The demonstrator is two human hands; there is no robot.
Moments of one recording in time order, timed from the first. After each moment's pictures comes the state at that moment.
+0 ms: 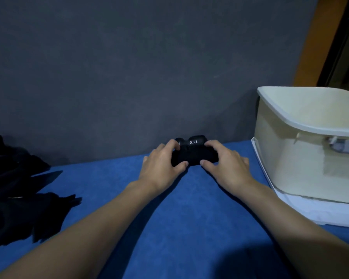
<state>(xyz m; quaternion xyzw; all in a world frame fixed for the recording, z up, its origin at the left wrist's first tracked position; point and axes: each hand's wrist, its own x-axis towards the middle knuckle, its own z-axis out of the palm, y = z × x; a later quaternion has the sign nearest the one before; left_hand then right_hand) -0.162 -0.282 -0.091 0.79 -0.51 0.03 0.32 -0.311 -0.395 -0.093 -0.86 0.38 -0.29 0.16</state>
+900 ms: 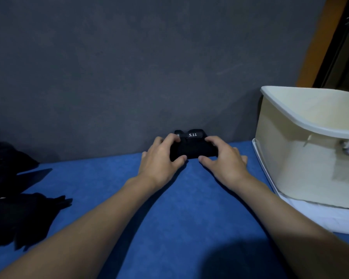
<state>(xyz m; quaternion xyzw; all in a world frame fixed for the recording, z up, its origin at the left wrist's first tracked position) -0.149 -0.299 -0.097 0.79 -0.50 0.02 0.36 -0.296 -0.405 -0.092 -0.85 0.40 -0.29 0.20</state>
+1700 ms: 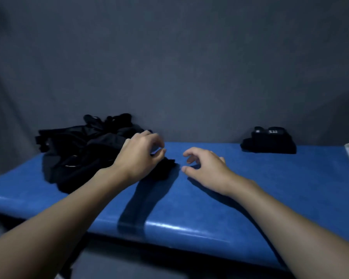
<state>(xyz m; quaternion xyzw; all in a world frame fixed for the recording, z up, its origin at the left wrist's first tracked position) -0.124 -0.041 -0.032 0.87 -0.40 0.19 0.21 -0.222 -0.217 -0.077 -0.93 0.10 -0.19 0.31</state>
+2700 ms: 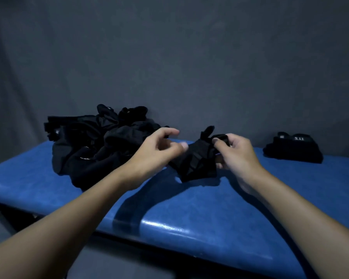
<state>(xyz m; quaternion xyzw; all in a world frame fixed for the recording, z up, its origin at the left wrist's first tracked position) -0.119 -0.015 -0.039 0.72 -0.33 -0.10 0.60 -0.199 -0.196 -0.051 -0.70 0.15 -0.28 0.64</state>
